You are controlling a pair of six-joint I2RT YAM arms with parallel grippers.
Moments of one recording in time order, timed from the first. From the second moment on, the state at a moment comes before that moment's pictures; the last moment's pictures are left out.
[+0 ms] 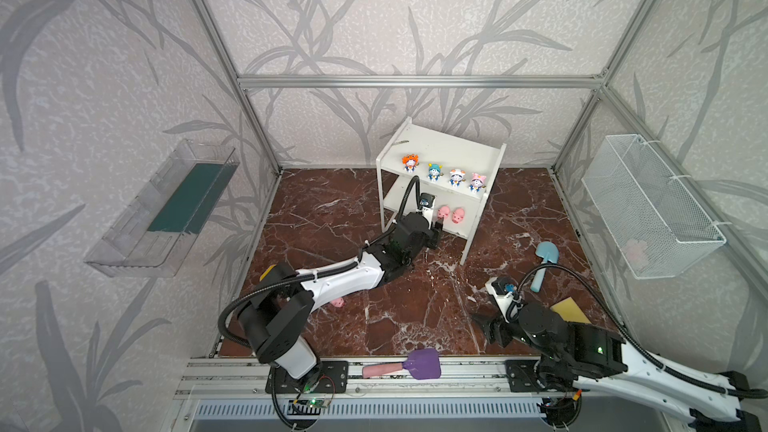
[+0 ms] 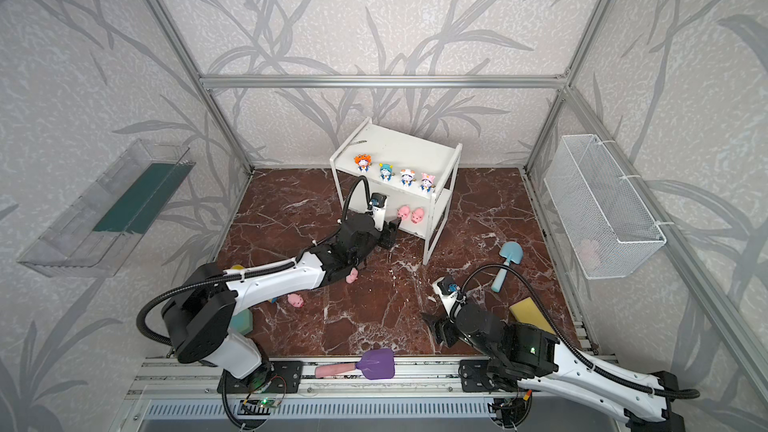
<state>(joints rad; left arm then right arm) -0.83 1.55 0.96 0.28 -0.31 -0.20 1.18 0.37 0.40 -0.64 0.32 0.42</state>
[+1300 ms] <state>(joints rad) -0.53 1.27 0.42 0.11 0.13 -0.48 1.18 1.06 0.50 -0.17 0.18 0.48</state>
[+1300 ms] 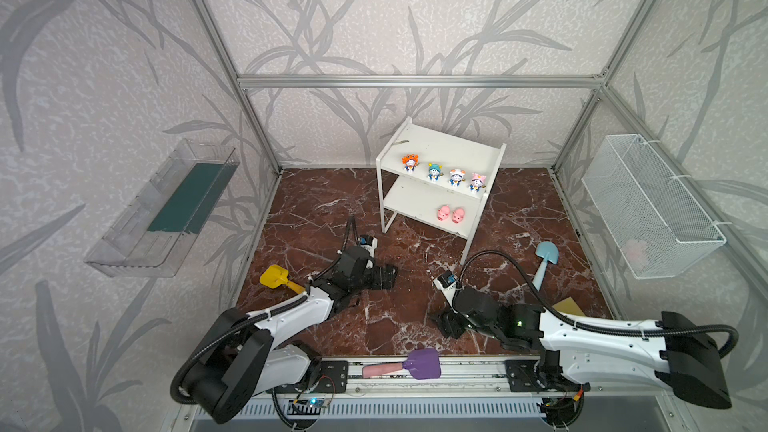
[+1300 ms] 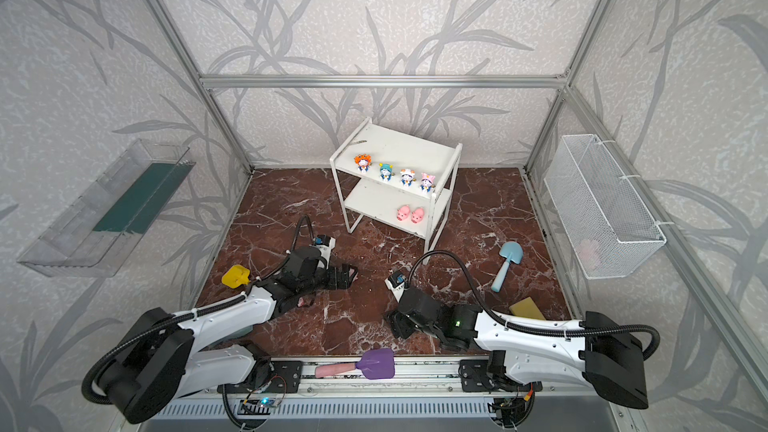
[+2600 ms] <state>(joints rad) -0.89 1.04 0.51 -0.10 0.23 -0.59 1.18 0.77 0.40 -0.30 0.29 0.53</state>
